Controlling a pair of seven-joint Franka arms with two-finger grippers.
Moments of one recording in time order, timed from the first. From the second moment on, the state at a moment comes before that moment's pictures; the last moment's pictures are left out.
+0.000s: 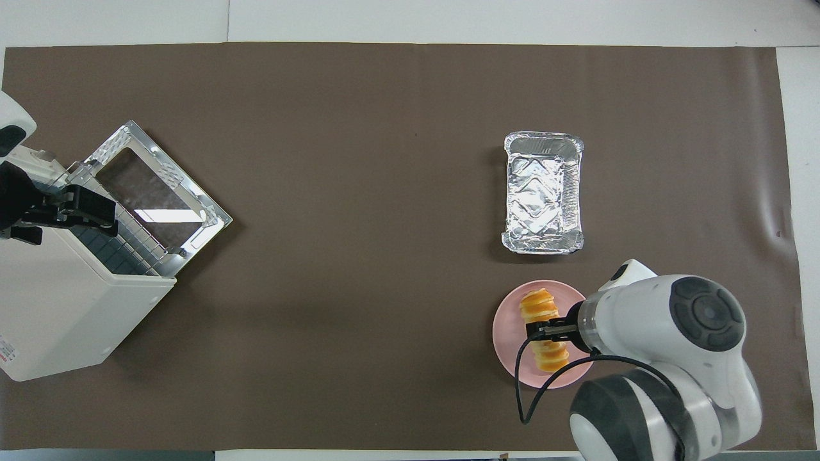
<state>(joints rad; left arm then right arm) -0.05 -0.02 -0.05 -1.60 0.01 1.42 -0.13 0.28 -0.34 -0.04 -2.34 0.14 1.92 0.21</state>
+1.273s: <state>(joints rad) -0.05 -0.02 -0.05 -1.60 0.01 1.42 -0.13 0.04 -0.09 -0.05 -1.67 -0.01 1.49 -0.01</state>
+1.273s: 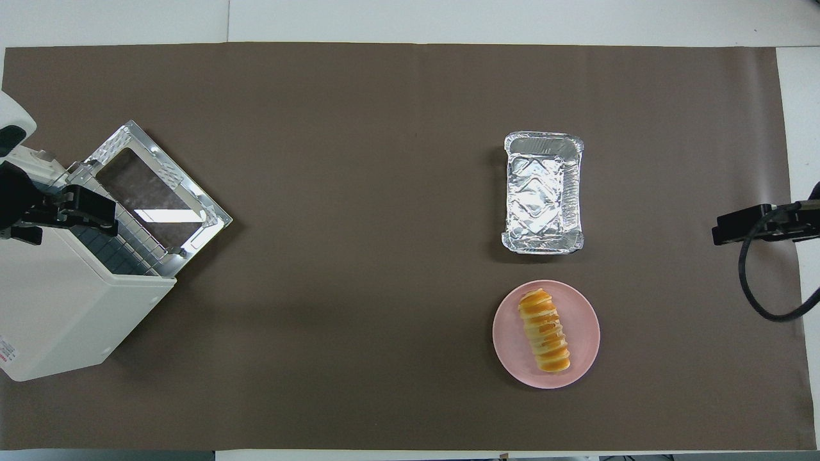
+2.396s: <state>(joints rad) -0.05 -0.02 -0.05 -1.60 0.01 1.42 -0.13 -0.05 -0.03 -0.01 -1.61 -0.01 1.45 -0.06</state>
